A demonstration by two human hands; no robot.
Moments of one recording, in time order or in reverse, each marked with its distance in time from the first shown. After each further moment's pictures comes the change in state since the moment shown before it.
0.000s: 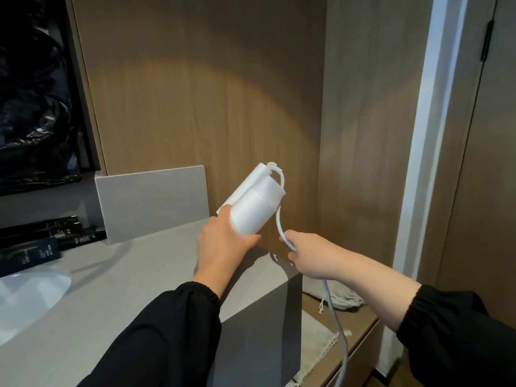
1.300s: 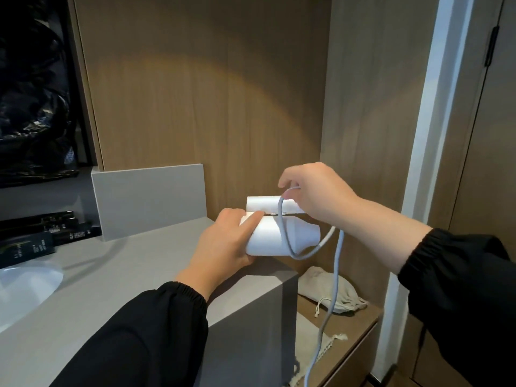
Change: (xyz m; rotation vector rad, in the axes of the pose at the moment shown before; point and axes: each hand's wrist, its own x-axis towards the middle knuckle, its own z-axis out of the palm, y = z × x) left_hand -0.004 -0.008 -0.010 0.270 -0.018 0.717; right_hand 0.006 -0.023 -0.080 -0.203 0.493 -0.275
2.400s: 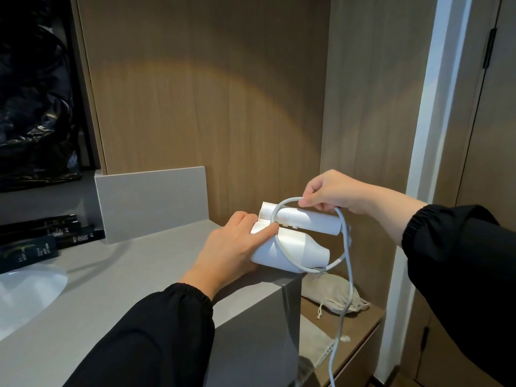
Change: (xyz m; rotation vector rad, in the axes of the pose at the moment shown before) left_hand 0.002 0.003 -0.003 0.088 -0.007 0.163; right_hand 0.022 0.054 0.006 0.457 -0.327 0.303
